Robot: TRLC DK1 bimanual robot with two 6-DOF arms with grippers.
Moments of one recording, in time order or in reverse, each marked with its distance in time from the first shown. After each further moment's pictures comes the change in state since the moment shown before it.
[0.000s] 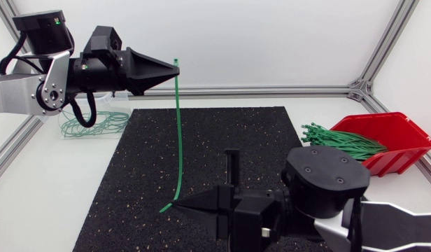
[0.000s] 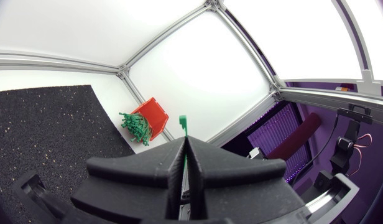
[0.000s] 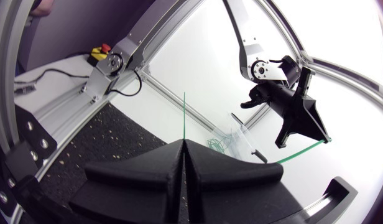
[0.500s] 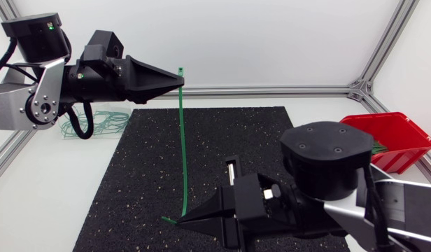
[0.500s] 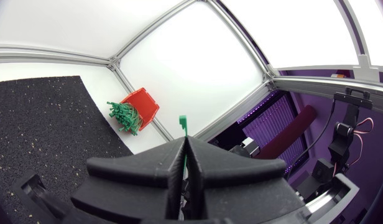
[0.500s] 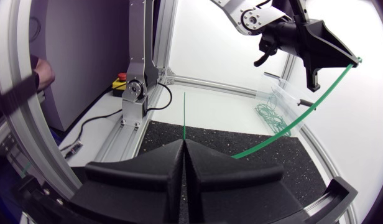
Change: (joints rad) left arm -0.053 -0.108 -0.097 0.000 0.000 0.000; right arm 0.007 -0.161 0.142 -0.531 -0.124 0.425
